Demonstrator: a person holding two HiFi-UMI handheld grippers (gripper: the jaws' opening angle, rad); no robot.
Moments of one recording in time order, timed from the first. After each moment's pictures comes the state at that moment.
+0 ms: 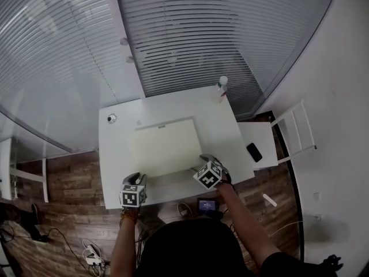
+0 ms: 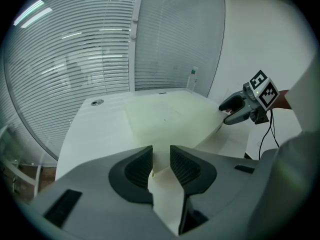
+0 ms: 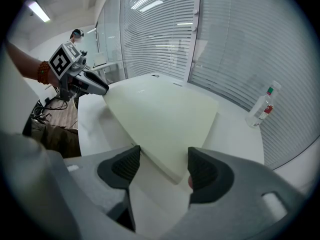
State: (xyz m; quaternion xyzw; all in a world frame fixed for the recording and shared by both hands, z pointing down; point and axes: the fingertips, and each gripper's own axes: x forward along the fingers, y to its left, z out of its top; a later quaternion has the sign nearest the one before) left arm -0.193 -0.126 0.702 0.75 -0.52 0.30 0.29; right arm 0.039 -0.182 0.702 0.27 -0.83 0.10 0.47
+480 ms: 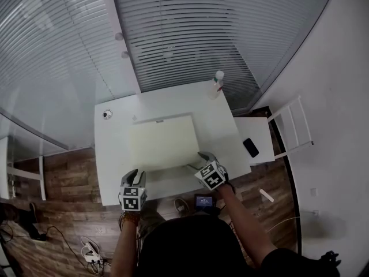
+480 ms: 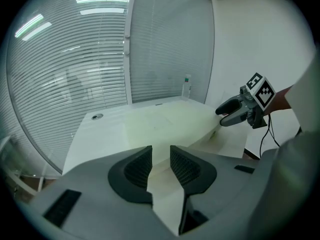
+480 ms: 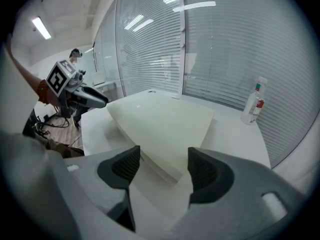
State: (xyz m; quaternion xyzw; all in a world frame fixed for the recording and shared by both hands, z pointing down) left arm -0.172 -0.117 0.670 0.77 -0.53 0.28 0.23; right arm 0.044 -0.173 0.683 0.30 -0.87 0.12 0.37
